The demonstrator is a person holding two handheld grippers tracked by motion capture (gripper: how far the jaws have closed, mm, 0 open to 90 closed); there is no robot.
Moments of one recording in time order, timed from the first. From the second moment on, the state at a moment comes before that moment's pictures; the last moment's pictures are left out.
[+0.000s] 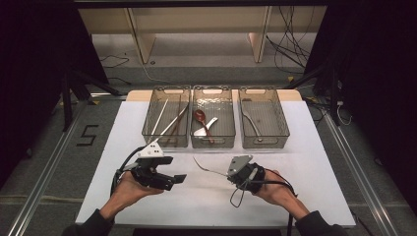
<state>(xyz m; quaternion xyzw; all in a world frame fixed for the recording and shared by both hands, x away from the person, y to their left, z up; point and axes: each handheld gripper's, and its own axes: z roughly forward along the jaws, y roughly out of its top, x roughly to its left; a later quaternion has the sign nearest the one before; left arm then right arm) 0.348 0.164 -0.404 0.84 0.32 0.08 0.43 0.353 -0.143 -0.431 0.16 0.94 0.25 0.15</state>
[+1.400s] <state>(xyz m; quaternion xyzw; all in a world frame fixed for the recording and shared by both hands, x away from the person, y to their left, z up) 0.348 0.182 -0.409 0.83 0.35 0.08 0.44 0.383 -0.177 -0.405 0.25 0.90 0.30 0.18</state>
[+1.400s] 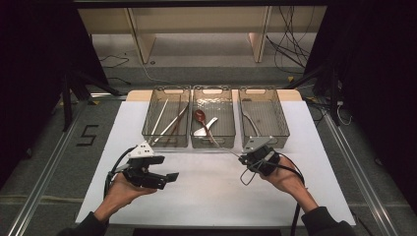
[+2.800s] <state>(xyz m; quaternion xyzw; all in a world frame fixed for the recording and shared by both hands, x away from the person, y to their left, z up) 0.349 0.181 -0.410 0.83 0.35 0.08 0.44 0.453 -0.228 -0.375 0.39 0.84 0.33 0.21</state>
